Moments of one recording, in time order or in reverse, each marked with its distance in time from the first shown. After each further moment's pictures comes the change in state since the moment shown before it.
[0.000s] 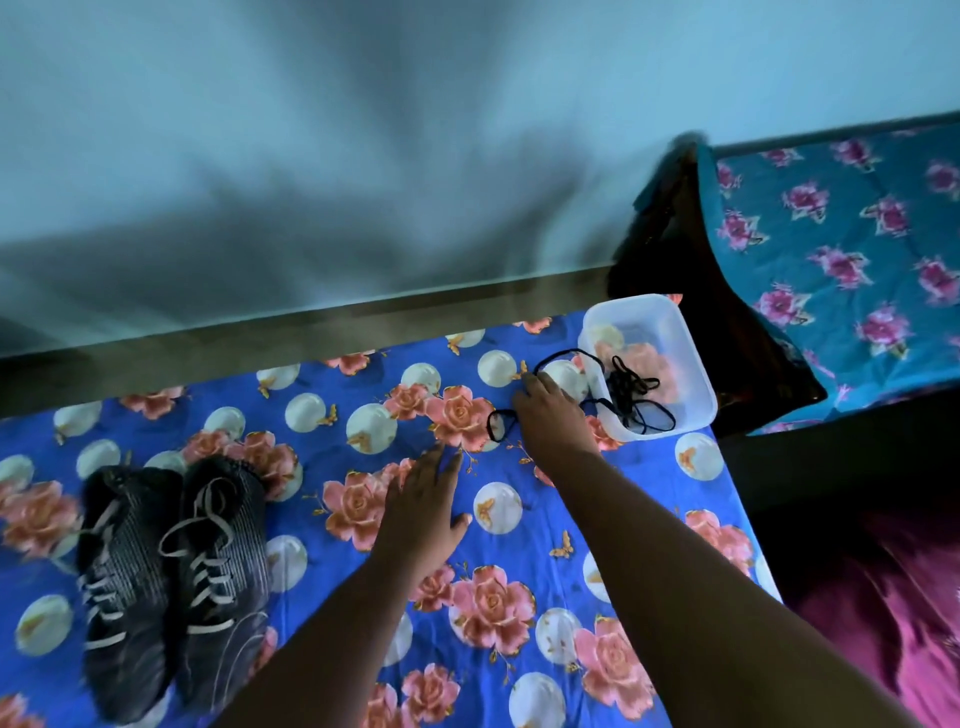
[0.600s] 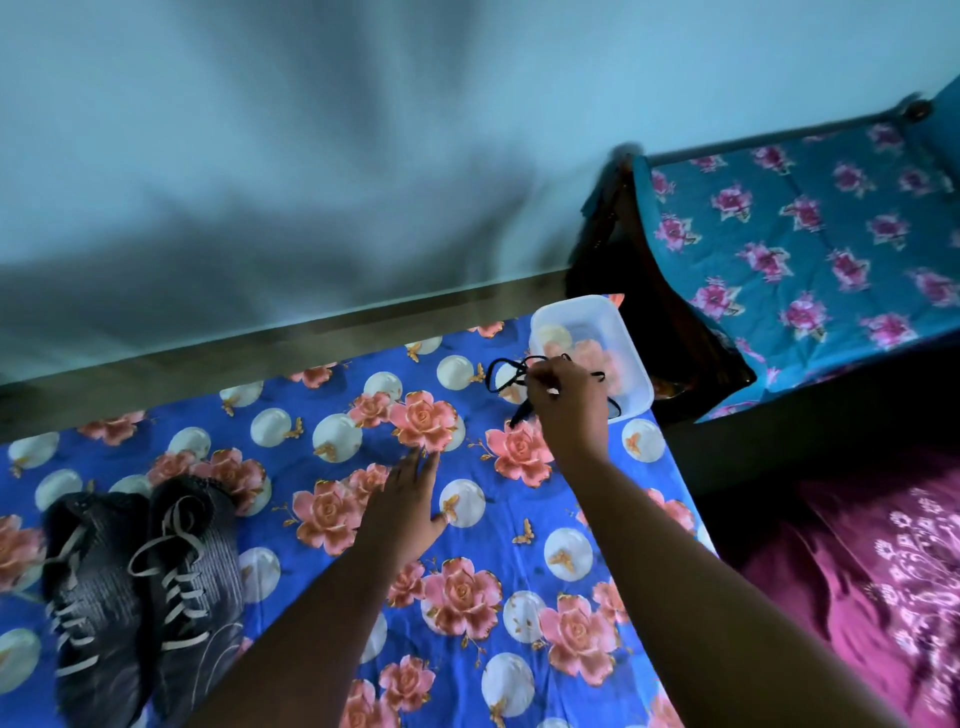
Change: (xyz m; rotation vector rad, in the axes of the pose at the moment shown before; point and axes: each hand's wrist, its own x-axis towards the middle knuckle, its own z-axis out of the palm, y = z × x) left_hand 0.010 0.015 -0.009 0.029 -0.128 0.012; right_hand -0.048 0.029 -0.060 0.868 0.476 0.438
